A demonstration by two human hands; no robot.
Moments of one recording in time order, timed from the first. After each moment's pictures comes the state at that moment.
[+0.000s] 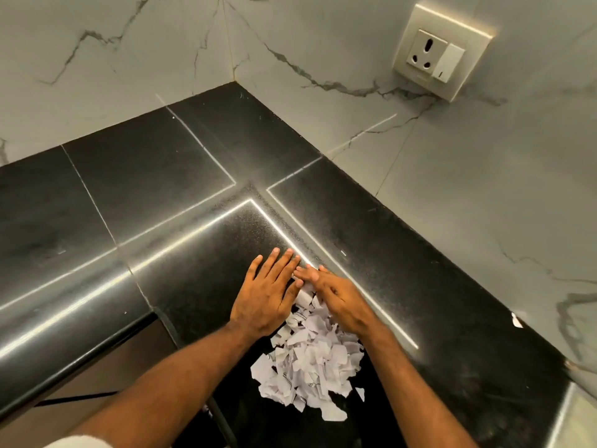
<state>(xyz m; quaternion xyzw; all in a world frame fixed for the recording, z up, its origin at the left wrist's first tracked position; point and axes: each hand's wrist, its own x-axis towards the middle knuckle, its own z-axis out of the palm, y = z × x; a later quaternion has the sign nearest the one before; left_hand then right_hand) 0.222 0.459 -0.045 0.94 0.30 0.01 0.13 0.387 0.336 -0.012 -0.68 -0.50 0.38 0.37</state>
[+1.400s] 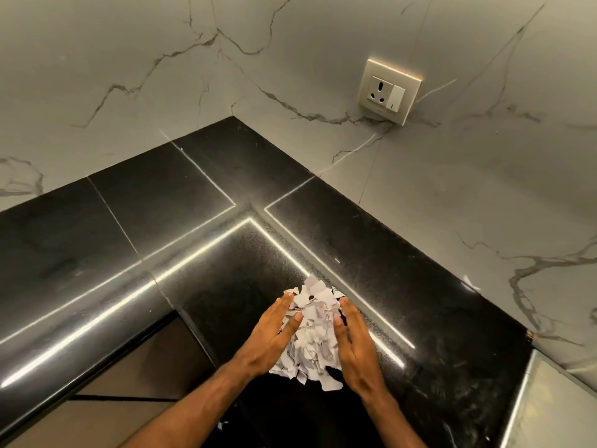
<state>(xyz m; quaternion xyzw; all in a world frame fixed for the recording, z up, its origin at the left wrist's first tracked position) 0.163 0.377 -0.003 0.80 0.33 0.00 0.50 0.310 0.215 -0.017 -0.81 -0.31 0.26 0.42</state>
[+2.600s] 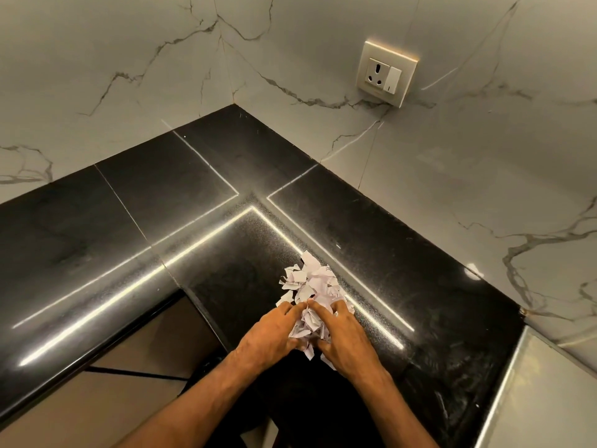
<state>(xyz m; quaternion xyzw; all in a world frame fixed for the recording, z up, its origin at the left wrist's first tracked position) 0.156 0.348 0.017 0.91 0.26 -0.14 0.28 0.290 0.210 0.017 -0.83 -0.48 0.25 0.15</state>
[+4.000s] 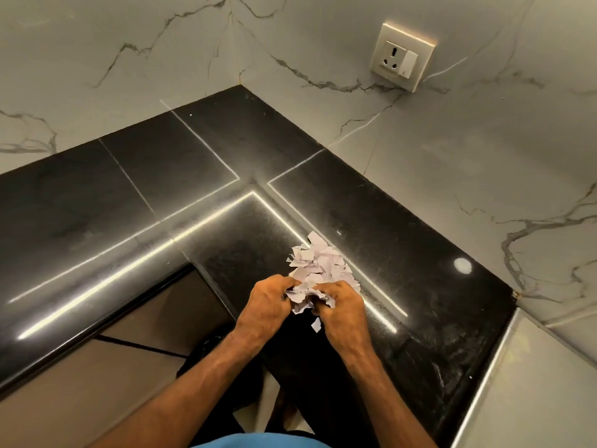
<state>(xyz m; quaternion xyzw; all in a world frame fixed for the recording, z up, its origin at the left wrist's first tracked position) 0.126 0.343 0.046 0.84 0.35 0.16 0.38 0.250 0.220 0.031 -0.82 -0.30 0.25 0.42</state>
